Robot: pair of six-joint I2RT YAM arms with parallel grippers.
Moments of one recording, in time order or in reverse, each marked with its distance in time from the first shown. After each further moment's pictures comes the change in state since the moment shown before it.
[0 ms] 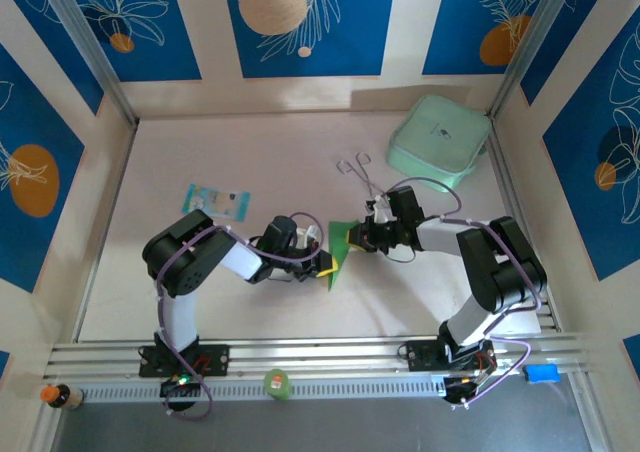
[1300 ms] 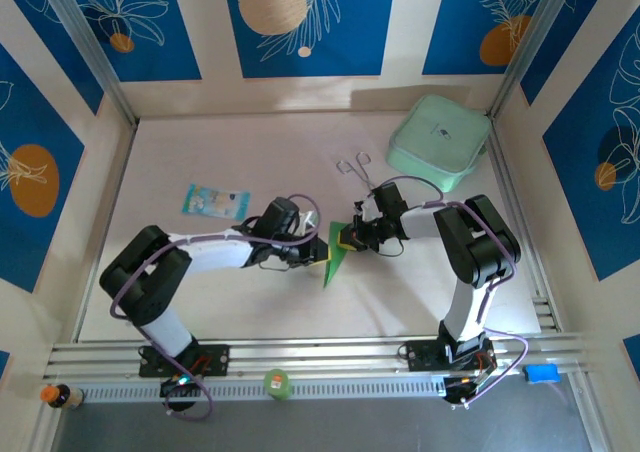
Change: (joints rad) left arm 0.000 -0.262 0.181 -0.621 -0.130 0.282; right arm 0.037 0.198 0.130 -0.045 0.004 0.004
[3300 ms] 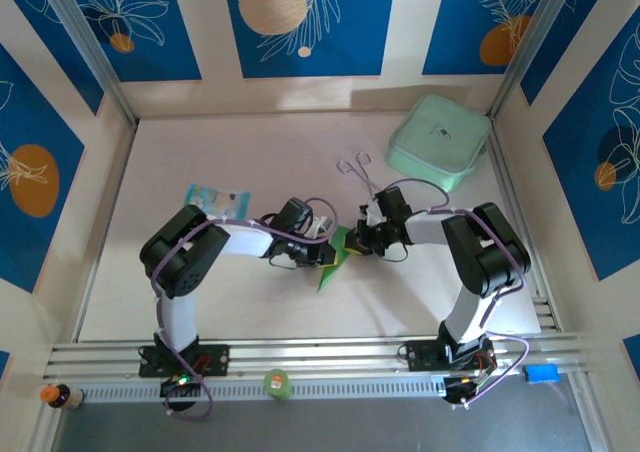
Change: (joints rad) left arm 0.005 0.248 0.097 0.001 0.055 0.180; right arm -0.009 -0.083 -0.057 -0.040 0.090 -0.023
